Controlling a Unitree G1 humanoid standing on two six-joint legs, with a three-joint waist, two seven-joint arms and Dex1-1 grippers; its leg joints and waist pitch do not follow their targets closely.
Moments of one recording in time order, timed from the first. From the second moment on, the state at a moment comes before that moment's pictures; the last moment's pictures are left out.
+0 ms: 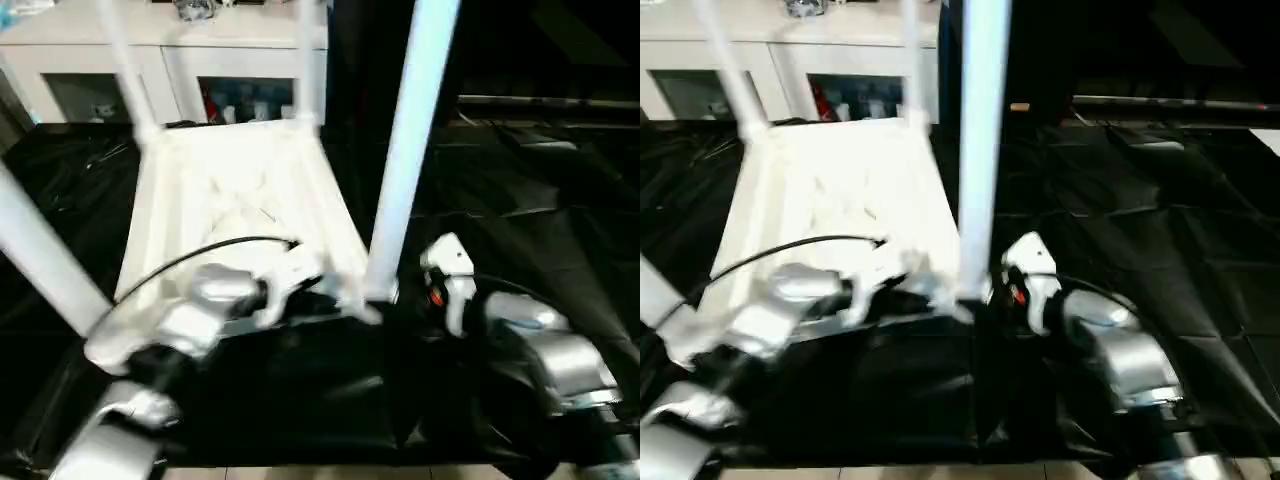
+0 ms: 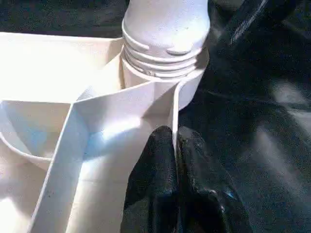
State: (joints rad) left arm -0.56 0.30 -0.29 0.52 0.00 0.16 -1.17; right arm -0.31 -0.44 0.17 0.13 0.20 0.39 0.93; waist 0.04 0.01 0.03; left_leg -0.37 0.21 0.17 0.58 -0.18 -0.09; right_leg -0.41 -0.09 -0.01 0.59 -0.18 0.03
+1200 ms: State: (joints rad) left arm -0.68 0.07 -0.28 0.72 0.11 0.20 -0.73; right arm -0.39 -0.10 0.03 0.35 0.10 0.30 0.28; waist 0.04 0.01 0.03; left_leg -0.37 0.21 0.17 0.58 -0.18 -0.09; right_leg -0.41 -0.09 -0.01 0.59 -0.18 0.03
